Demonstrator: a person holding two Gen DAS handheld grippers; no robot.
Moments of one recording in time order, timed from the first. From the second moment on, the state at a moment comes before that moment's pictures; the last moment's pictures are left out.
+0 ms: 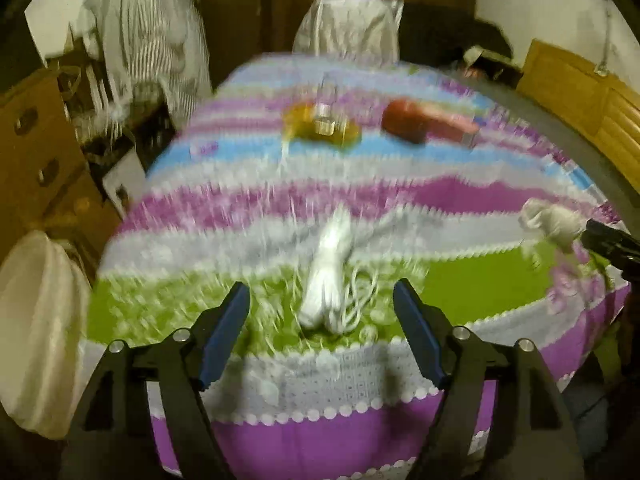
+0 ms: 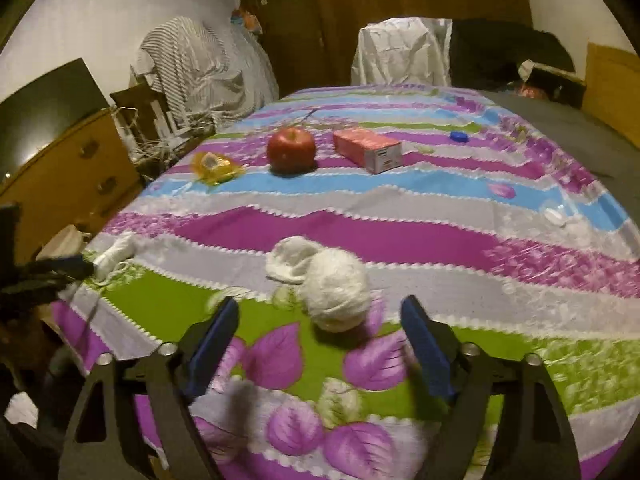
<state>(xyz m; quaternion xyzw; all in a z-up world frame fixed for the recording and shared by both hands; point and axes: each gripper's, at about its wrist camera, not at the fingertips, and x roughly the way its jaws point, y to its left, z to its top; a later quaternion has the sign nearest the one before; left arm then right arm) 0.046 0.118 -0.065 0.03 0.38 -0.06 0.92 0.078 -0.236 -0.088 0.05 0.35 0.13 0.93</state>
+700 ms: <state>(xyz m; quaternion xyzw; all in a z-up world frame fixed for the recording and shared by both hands) 0.081 0.105 -0.087 0.06 0.41 -0.03 0.91 0.111 -0.236 -0.095 0.06 0.39 0.19 0.90</state>
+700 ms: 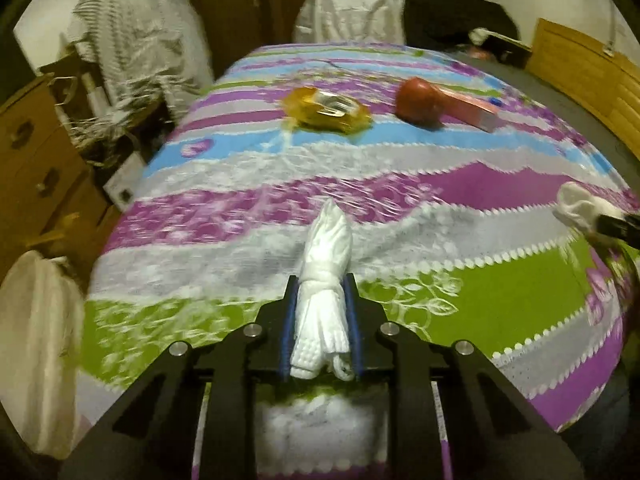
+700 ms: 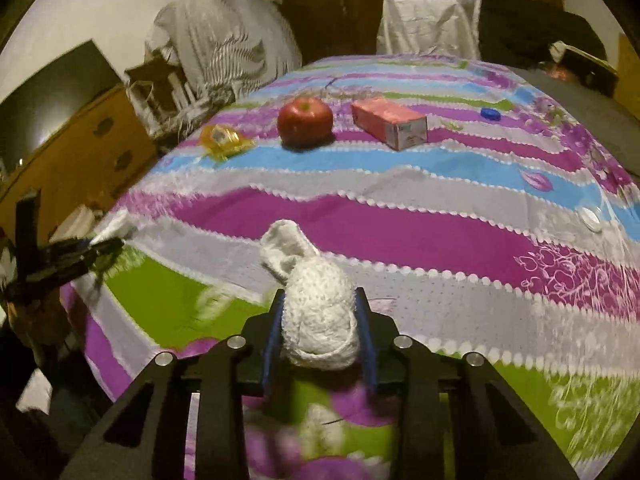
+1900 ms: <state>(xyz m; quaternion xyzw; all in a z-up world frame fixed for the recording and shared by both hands) 0.002 0.425 0.014 -0.03 0.37 0.31 0.87 0.142 0.351 0.059 -0.10 0.41 0.45 0.79</state>
